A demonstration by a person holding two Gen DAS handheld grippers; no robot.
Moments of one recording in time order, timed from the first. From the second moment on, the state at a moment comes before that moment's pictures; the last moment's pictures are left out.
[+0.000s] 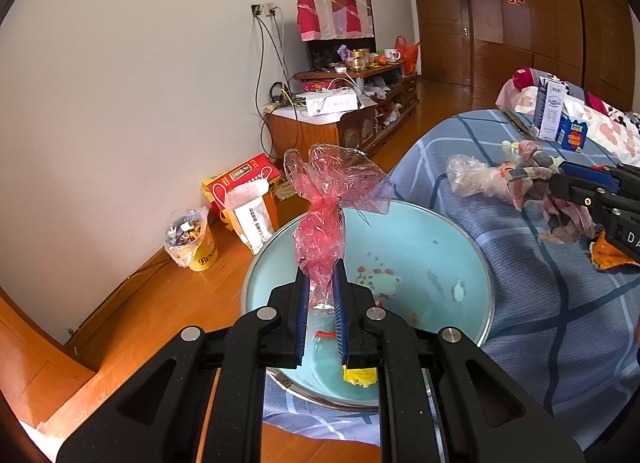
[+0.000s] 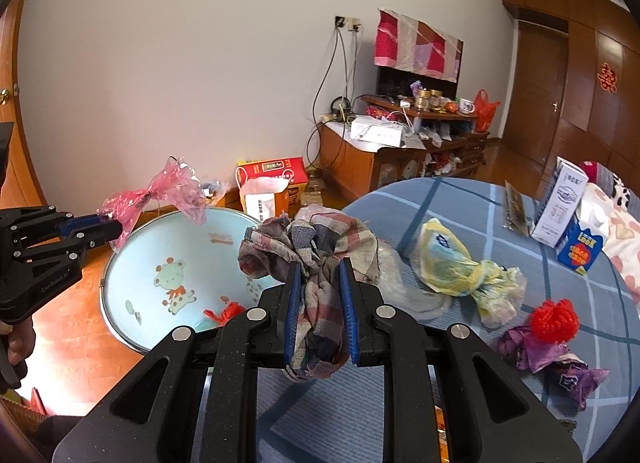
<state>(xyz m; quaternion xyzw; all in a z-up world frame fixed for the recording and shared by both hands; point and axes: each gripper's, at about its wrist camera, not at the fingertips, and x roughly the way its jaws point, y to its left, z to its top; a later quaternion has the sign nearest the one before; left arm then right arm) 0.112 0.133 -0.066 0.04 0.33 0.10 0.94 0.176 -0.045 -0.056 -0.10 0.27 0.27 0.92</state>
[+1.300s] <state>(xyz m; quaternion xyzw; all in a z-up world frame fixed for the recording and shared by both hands) 0.108 0.152 -0.071 0.03 0.34 0.13 0.93 0.176 0.000 -0.066 -0.14 0.27 0.30 0.90</state>
